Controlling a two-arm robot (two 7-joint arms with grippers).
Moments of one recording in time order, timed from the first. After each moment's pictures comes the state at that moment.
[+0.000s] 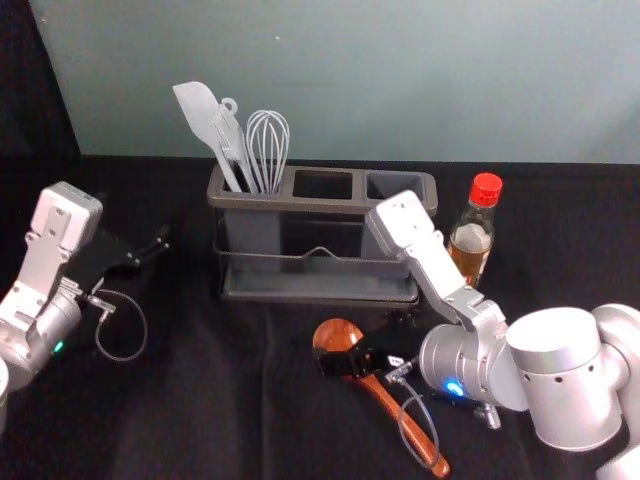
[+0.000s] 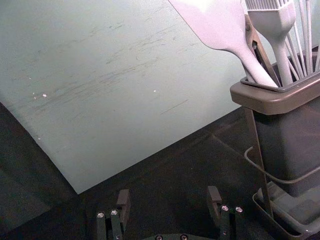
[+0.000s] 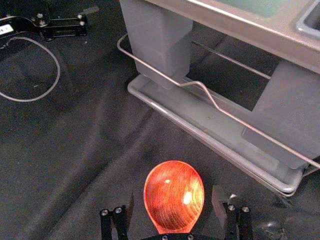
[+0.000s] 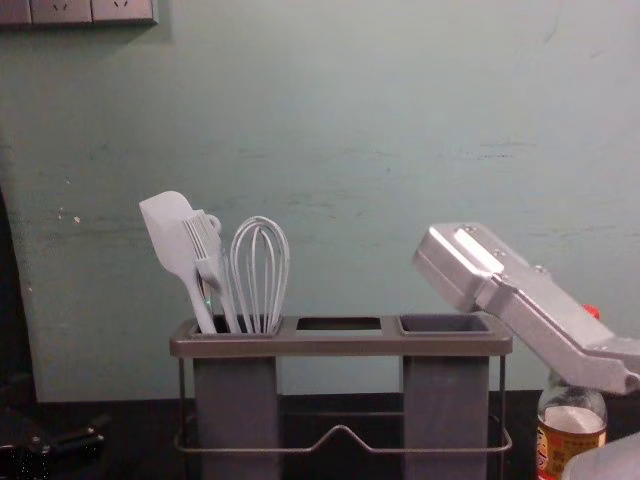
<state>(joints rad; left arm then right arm) -0.20 0.60 0.45 -1.41 -0.25 -0.12 0.03 0.21 0.32 -0.51 -1.76 0.27 0.86 0.19</state>
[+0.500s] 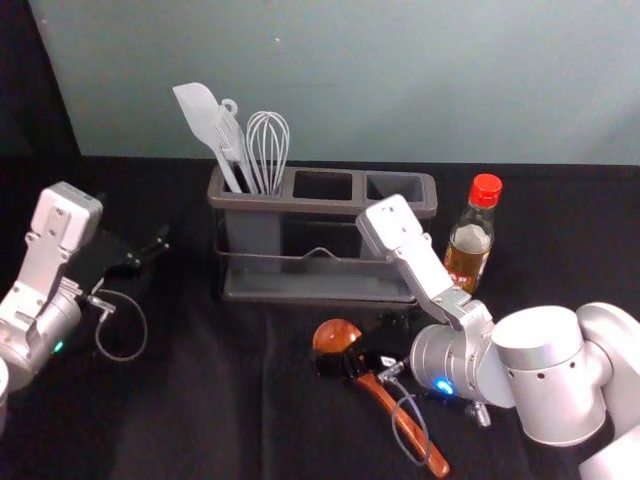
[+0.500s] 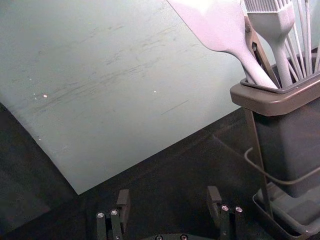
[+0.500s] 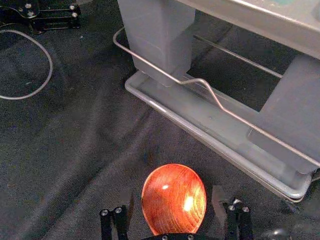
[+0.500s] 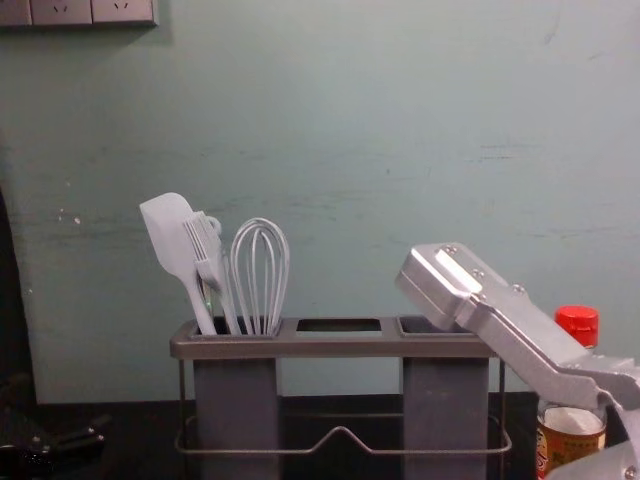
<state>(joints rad) -0.20 0.60 0.45 -1.41 -0.25 -0.12 0.03 0.23 0.29 -0.51 -1.71 0.23 0.85 0.21</state>
